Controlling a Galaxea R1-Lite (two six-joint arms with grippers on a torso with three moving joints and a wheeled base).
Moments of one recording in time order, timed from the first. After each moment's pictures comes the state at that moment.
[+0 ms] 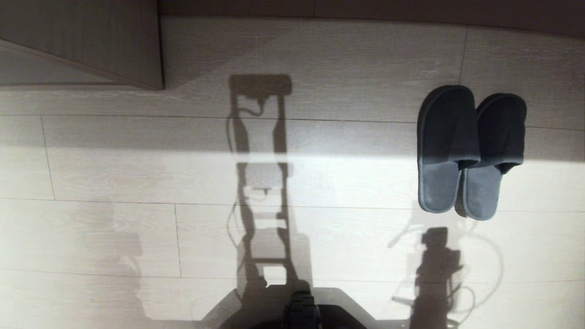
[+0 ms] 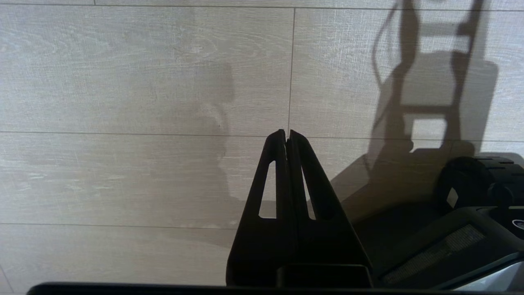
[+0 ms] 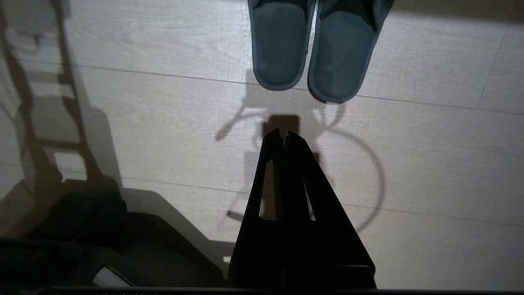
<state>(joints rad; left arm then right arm) 0.00 0.00 0.00 0.00 0.00 -0.01 0.02 0.27 -0.19 -0.14 0.03 0.00</state>
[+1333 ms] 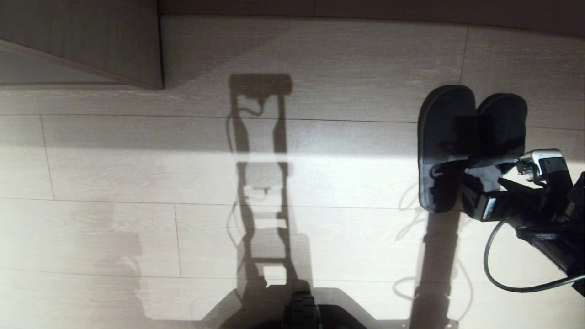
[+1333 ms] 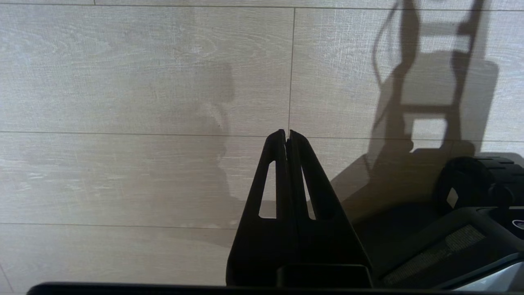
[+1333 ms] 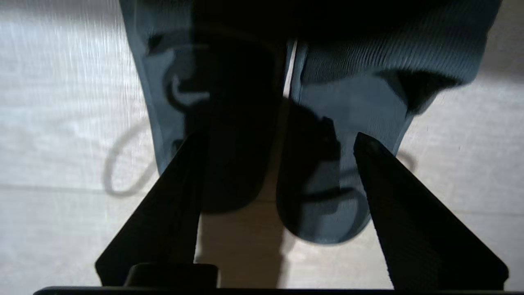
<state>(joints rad) 0.00 0.00 0.00 0.00 0.00 -0.01 -0.03 1.64 -0.40 -1.22 -0.08 -0.11</state>
